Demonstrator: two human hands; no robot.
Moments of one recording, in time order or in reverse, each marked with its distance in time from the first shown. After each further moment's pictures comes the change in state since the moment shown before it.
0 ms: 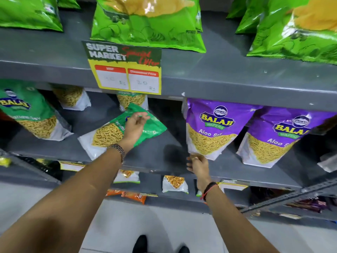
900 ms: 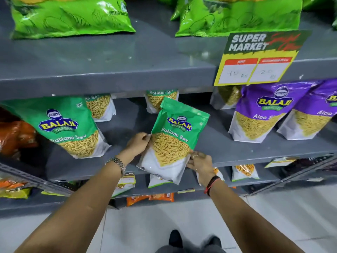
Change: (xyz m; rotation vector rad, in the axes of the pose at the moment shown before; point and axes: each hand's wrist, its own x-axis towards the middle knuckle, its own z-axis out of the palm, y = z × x) left_hand 0.044 -0.061 -0.171 0.623 -0.370 -0.147; right_hand -0.051 0.044 0.184 0.179 0.132 0.062
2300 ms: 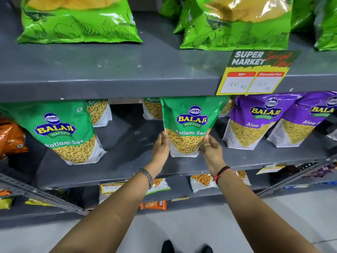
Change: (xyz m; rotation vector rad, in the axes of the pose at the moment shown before) left_hand -0.031 0.062 0.060 -0.666 0.008 0.027; right_hand 0.031 -0.049 -0.018 0.117 -0.042 -0.363
